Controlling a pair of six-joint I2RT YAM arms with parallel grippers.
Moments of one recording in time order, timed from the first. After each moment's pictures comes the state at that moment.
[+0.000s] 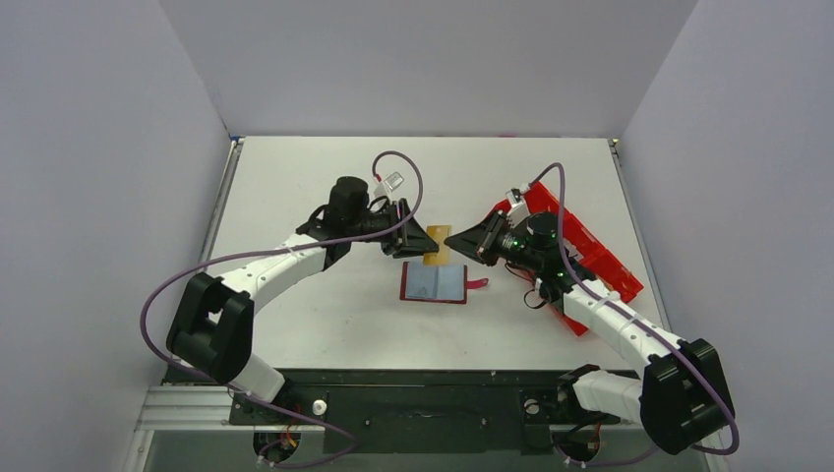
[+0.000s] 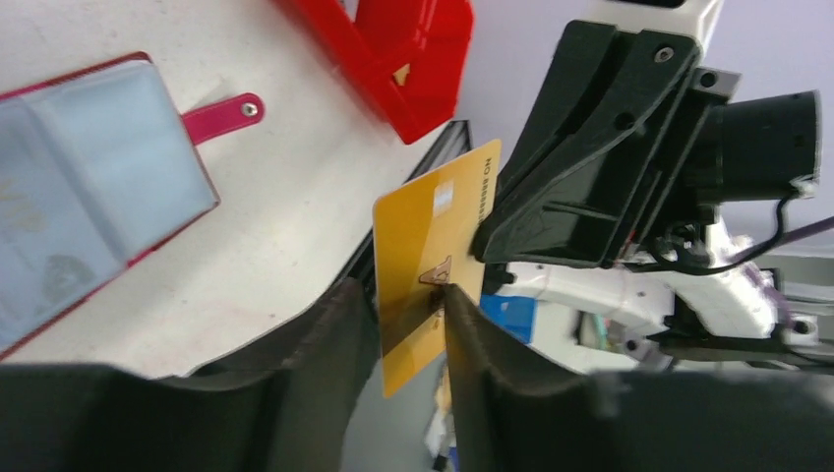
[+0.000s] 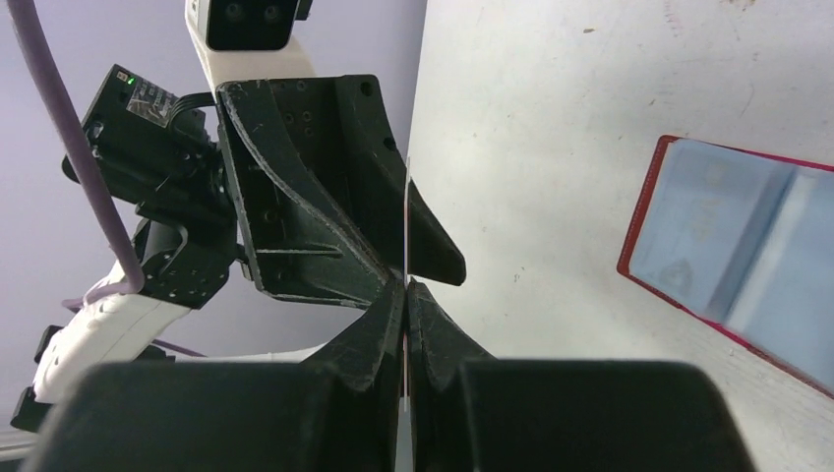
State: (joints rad) left arm -0.53 1.54 1.04 0.00 0.77 -0.94; right arm 0.41 1.16 0.65 0.25 -0.53 1.12
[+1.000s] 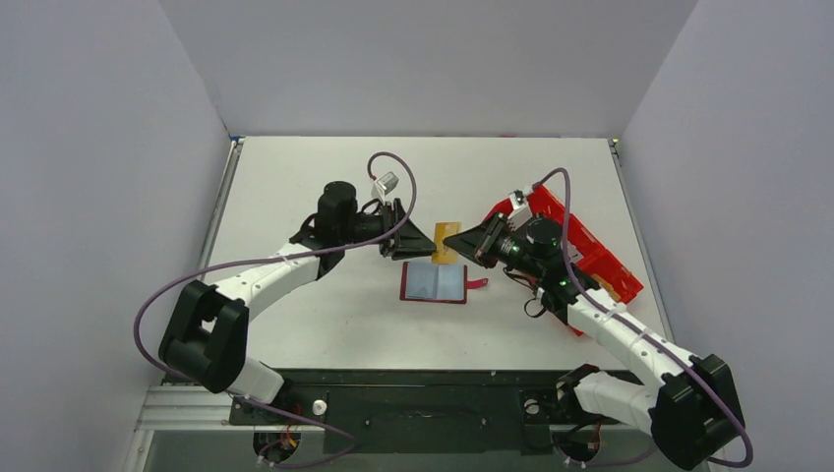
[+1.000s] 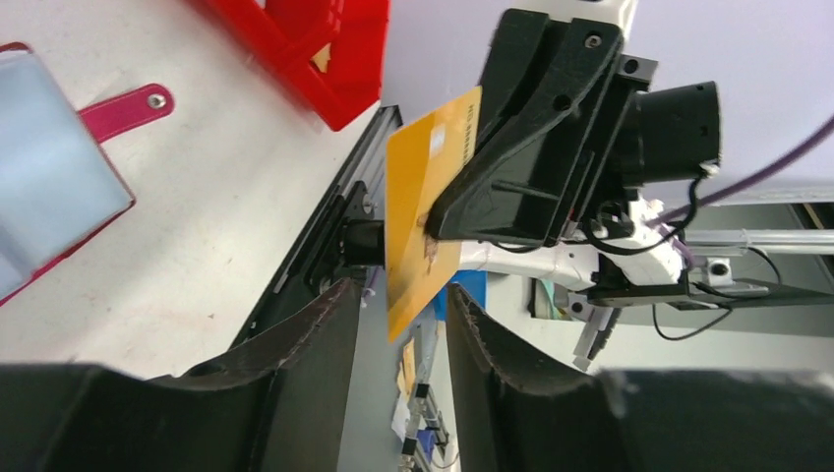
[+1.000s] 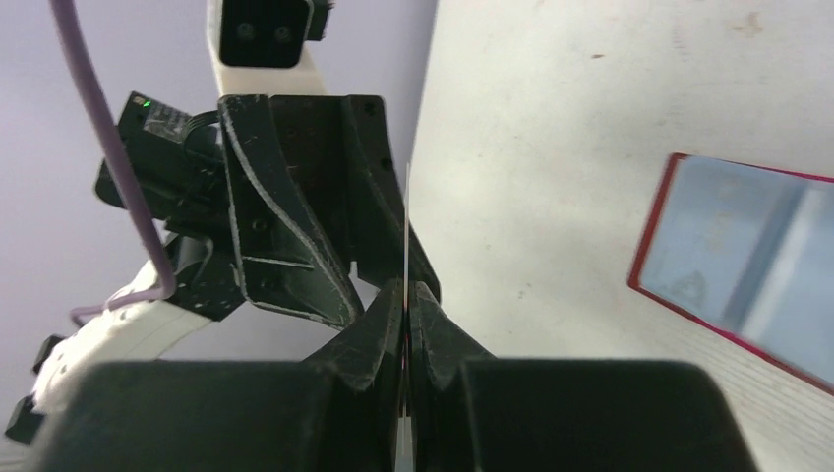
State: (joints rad) left arm -0.51 1.49 0.92 0.31 0.91 -1.15; right arm 0.49 1.10 0.65 0.27 -0.43 1.14
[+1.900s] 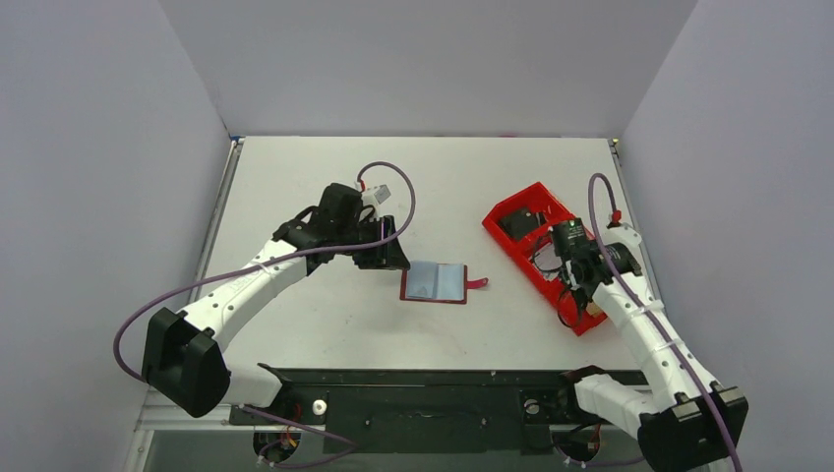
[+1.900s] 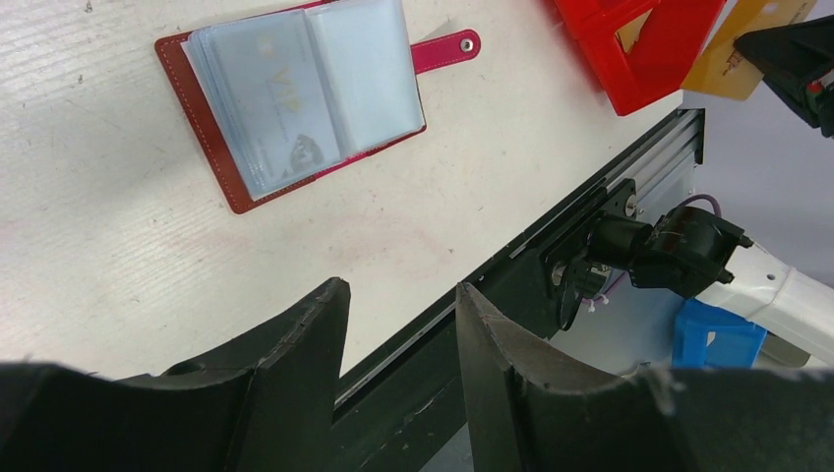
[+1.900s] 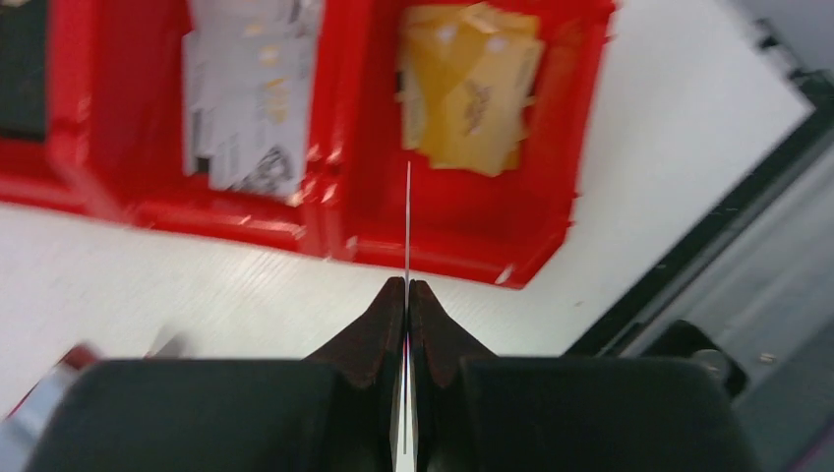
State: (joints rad) left arm -0.56 1.36 1.09 -0.54 0.42 -0.57; right arm 0.29 1.02 0.93 -1.09 0.58 0.99
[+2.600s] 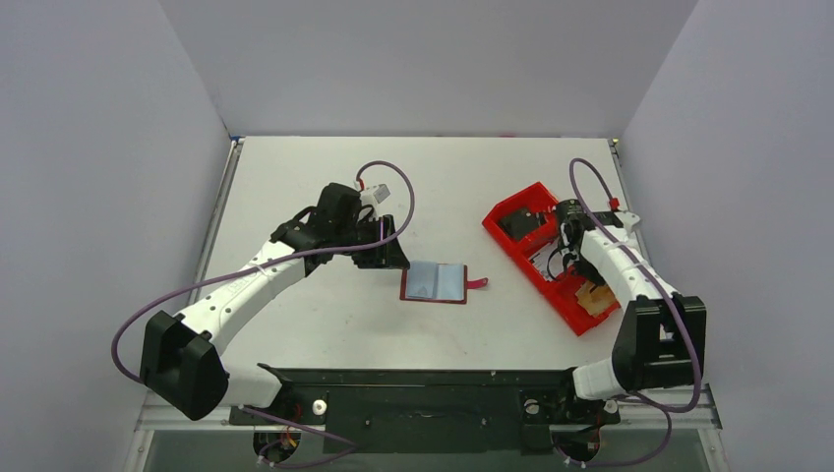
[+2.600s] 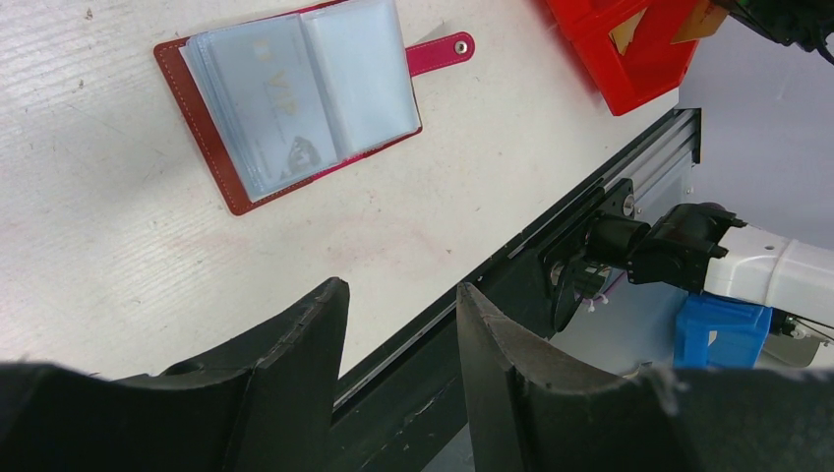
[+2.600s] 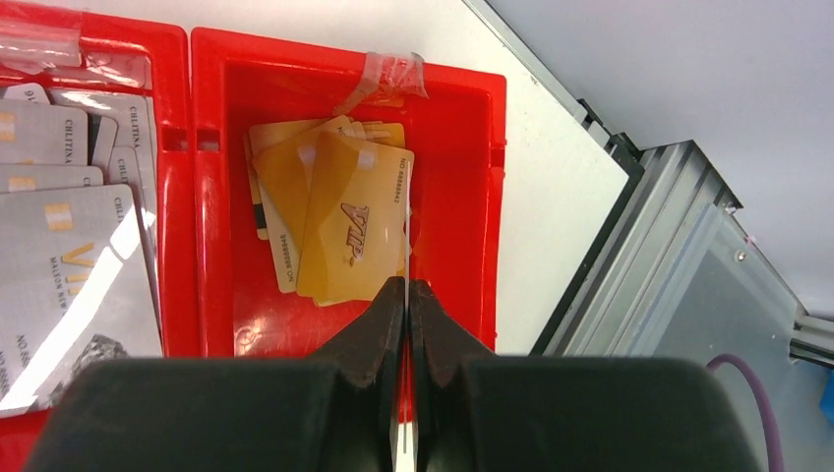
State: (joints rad) left arm -0.56 1.34 1.09 -0.54 0.42 -0.56; right arm 0.07 1.42 1.02 -1.05 0.80 0.84
